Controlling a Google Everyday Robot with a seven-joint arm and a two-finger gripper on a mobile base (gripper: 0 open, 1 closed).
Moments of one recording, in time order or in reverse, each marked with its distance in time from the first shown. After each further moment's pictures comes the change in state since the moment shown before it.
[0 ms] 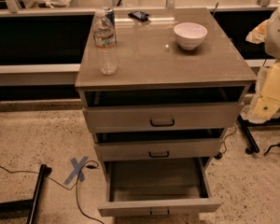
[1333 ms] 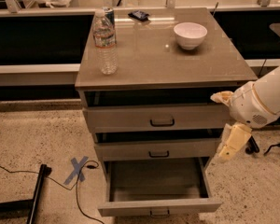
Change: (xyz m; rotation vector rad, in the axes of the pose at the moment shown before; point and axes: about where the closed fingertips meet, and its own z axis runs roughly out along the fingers) arm 0.015 0.033 0.173 -0.192 -0.315 -0.006
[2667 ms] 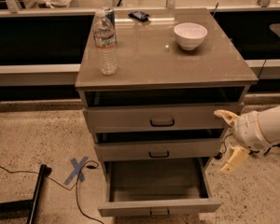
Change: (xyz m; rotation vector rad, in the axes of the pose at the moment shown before) arm 0.075 -0.016 0.063 0.097 -0.128 -0.071
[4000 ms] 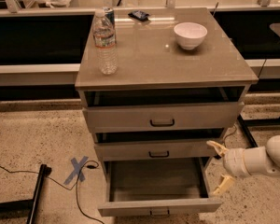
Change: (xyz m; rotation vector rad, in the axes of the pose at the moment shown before) arm 0.126 0.020 0.133 -0.023 -0.125 -0.023
